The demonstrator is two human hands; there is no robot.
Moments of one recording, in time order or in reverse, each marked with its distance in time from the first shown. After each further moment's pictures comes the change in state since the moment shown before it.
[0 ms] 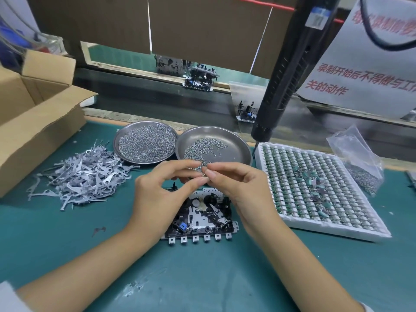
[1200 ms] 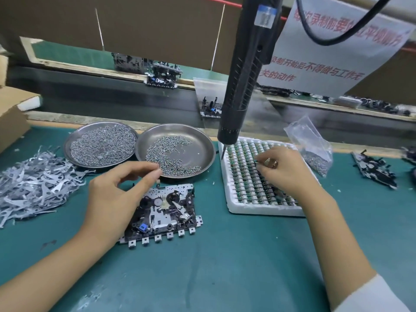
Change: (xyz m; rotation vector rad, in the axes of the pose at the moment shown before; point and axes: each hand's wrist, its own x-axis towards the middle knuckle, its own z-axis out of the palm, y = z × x) left_hand 0.003 -0.006 -0.002 0.014 -0.052 -0.096; right_hand 0.019 -0.038 -0.146 -1.385 0.177 -0.109
